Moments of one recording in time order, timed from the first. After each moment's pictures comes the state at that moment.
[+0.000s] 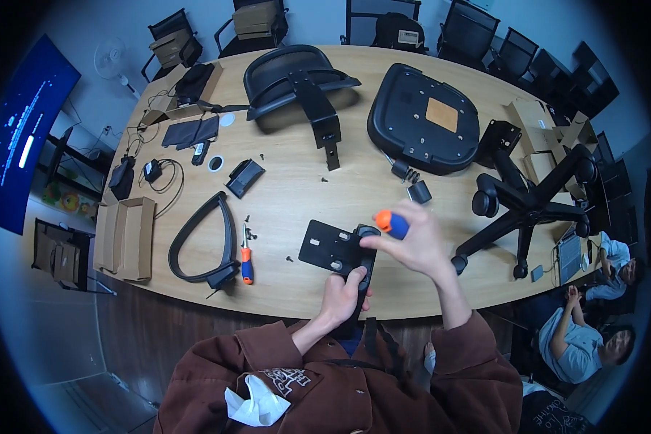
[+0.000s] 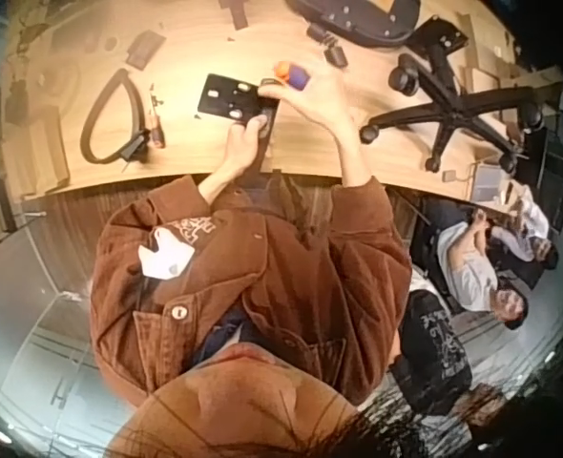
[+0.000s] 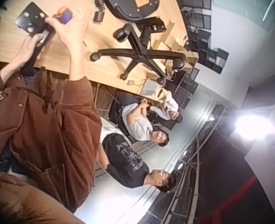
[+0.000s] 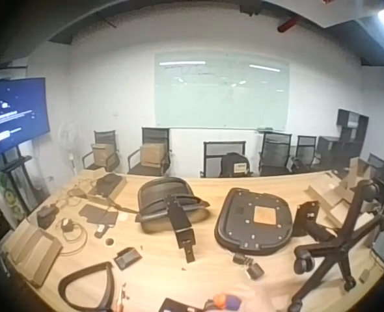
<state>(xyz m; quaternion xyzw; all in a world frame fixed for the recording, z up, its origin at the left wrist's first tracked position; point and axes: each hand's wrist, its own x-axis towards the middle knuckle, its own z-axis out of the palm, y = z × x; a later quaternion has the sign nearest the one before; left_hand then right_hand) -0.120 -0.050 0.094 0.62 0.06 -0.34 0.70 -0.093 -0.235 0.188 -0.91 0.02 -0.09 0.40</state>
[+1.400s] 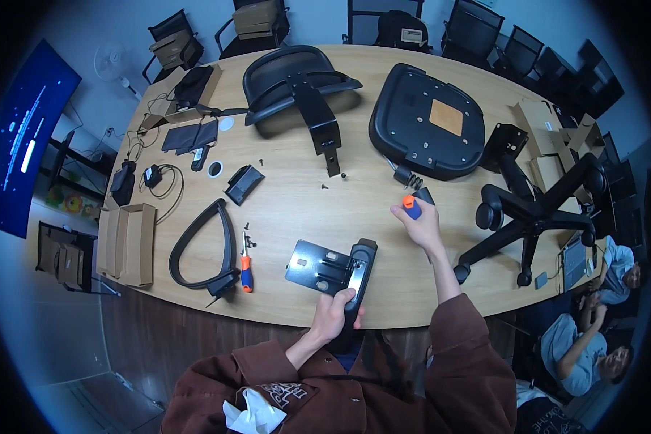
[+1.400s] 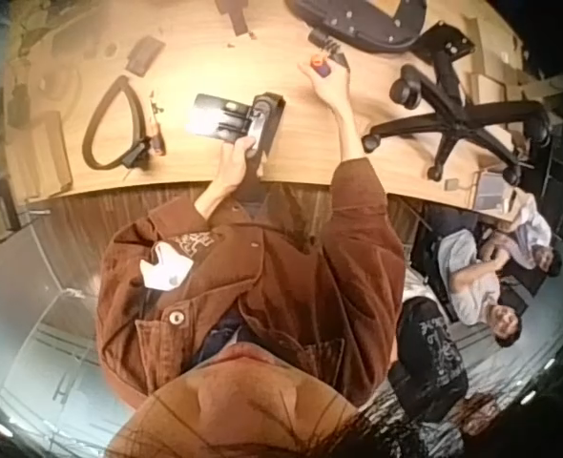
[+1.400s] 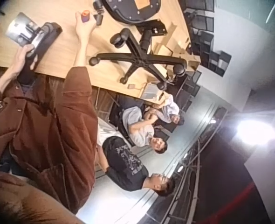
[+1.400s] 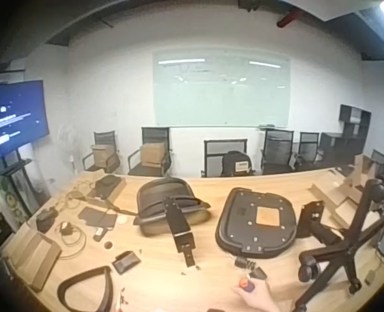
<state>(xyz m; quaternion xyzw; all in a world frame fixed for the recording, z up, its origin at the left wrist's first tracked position) -0.121 -0.037 0.082 0.56 0.05 -0.37 0.75 -0.043 -0.312 0.049 -0.84 0.21 -0.11 0.49</state>
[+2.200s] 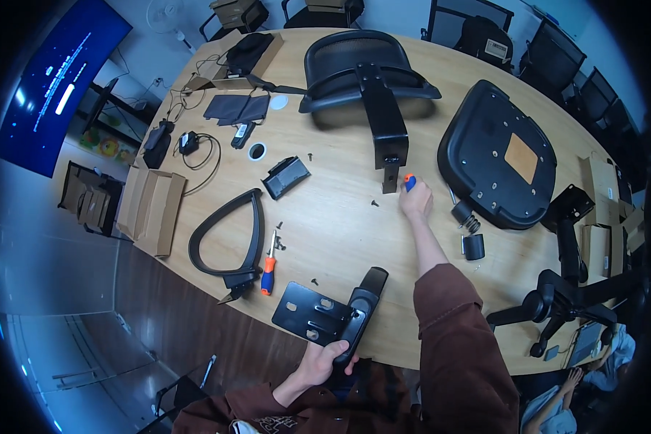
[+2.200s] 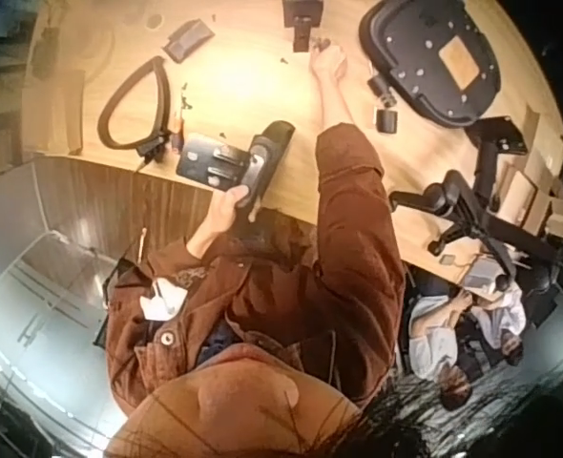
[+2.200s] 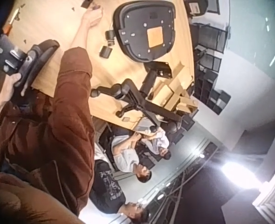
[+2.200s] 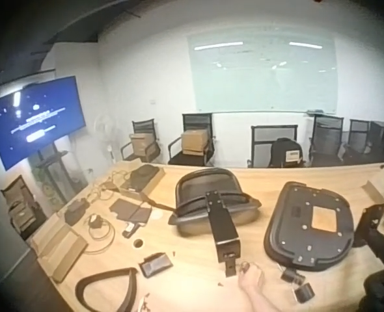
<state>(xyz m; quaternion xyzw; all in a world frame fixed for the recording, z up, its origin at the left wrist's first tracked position) -0.113 0.000 0.101 0.56 0.12 -0.32 0.75 0.180 -0.248 -0.085 -0.91 0.29 -0.02 0.29</state>
